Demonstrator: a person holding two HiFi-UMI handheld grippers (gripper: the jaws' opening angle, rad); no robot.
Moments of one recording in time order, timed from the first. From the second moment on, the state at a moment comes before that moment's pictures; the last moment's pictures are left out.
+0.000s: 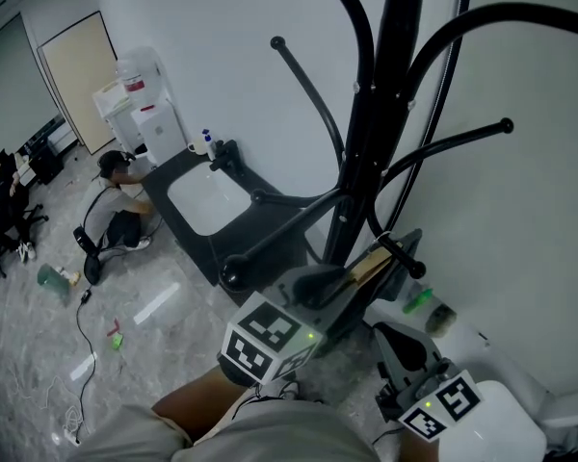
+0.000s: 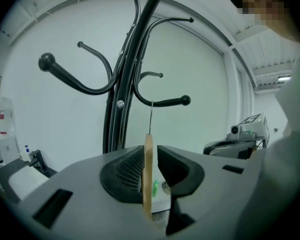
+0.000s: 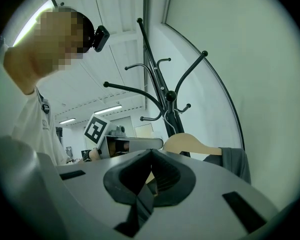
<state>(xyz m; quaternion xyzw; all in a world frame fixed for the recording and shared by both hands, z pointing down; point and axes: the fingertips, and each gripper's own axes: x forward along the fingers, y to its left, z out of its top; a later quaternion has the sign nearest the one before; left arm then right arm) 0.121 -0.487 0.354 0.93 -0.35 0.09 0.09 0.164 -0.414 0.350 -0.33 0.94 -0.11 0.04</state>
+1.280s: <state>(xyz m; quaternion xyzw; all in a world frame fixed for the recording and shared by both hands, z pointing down) 0.149 -0.419 0.347 0.94 -0.33 0.06 0.09 0.172 -0.392 0.348 -0.36 0.93 -0.08 0.00</state>
